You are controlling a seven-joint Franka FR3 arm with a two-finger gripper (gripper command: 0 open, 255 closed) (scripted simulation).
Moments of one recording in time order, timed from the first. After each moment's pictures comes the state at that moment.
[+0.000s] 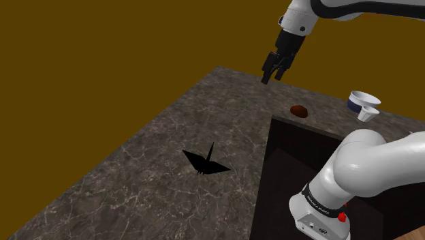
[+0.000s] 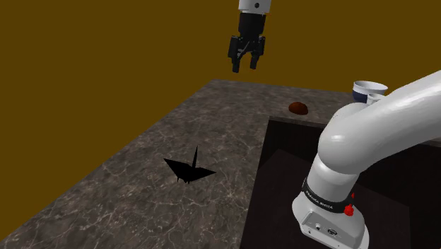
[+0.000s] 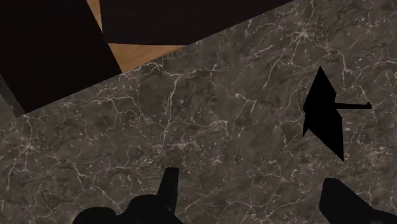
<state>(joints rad) 0.00 -0.74 -0.06 -2.35 0.01 1.68 0.02</state>
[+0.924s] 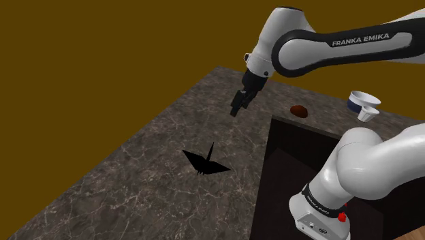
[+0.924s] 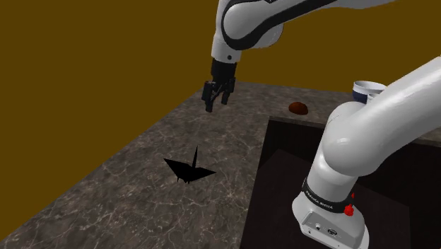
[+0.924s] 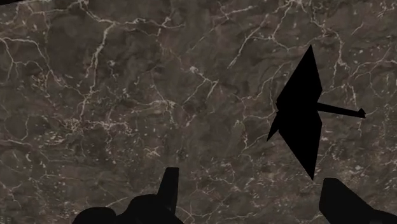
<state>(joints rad) 0.13 -0.63 0.01 -2.61 0.11 2.13 -0.02</state>
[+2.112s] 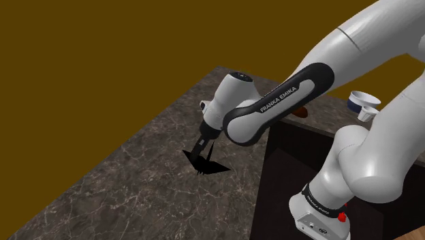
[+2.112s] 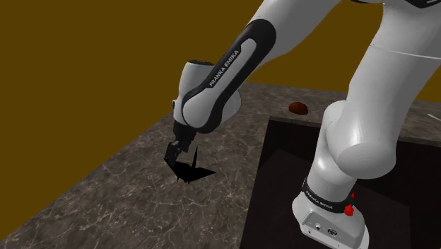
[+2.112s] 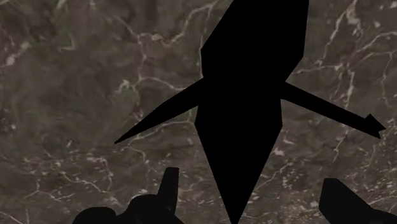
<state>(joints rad) 0.37 -0.11 0.13 -2.65 0.31 2.81 -0.17</state>
